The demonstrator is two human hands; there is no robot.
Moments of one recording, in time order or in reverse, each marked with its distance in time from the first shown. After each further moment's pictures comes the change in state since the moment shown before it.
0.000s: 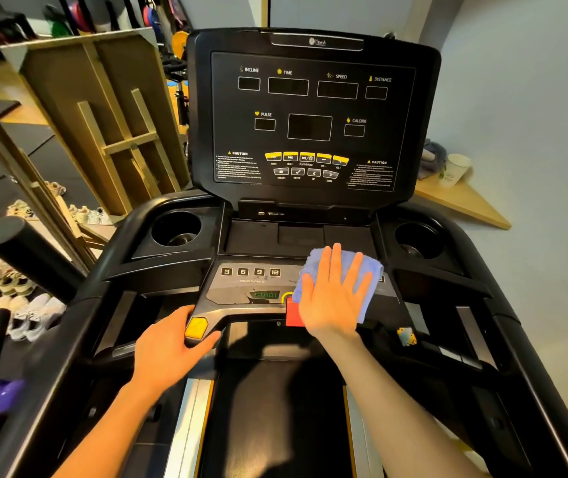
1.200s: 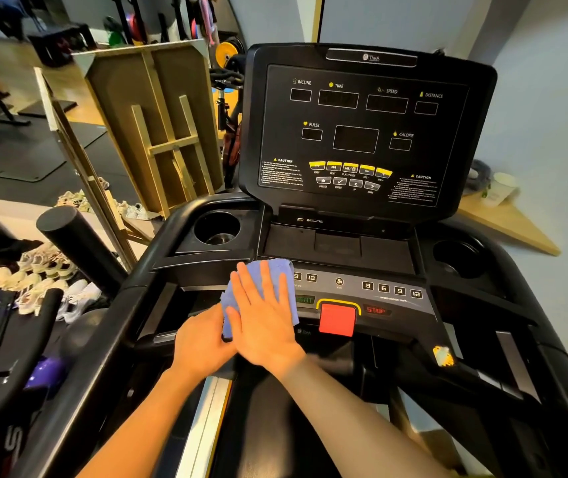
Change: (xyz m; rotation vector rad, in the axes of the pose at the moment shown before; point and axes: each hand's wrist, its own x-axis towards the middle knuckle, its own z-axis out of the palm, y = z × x) left_hand -0.002 0.005 -0.006 -0.095 0.002 0.029; right_hand -0.061 -0.131 0.025 -0.009 -0.052 -0.685
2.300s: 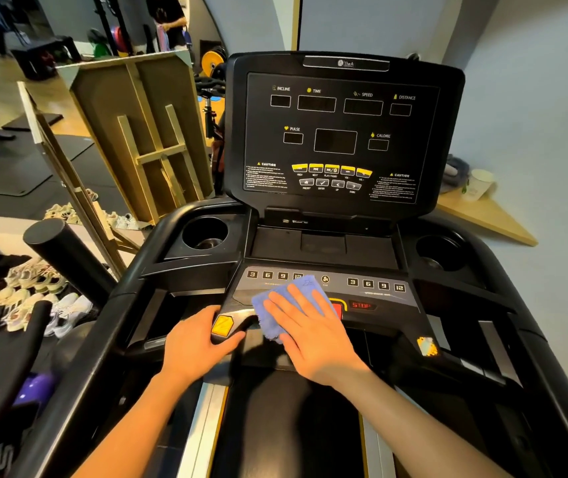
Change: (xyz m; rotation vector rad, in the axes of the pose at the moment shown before) left_hand 0.001 -0.005 0.005 0.075 0.003 -0.034; right_hand -0.075 0.104 -0.026 0.172 -0.003 -0.162
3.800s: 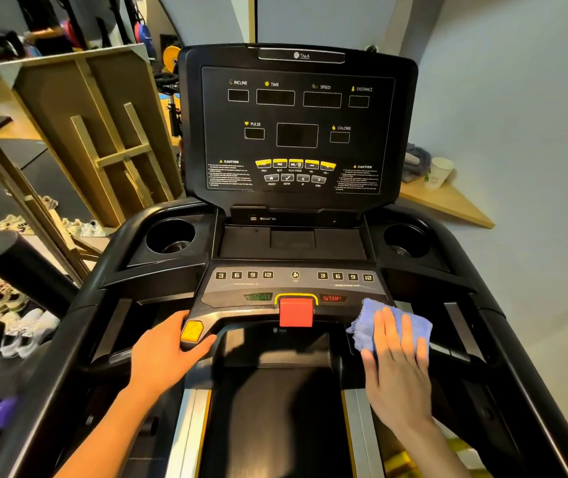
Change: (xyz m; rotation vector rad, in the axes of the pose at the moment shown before) left_hand -0.001 0.006 -0.002 0.046 -0.002 -0.019; right_hand -0.150 0.055 -0.019 -0.222 0.136 0.690
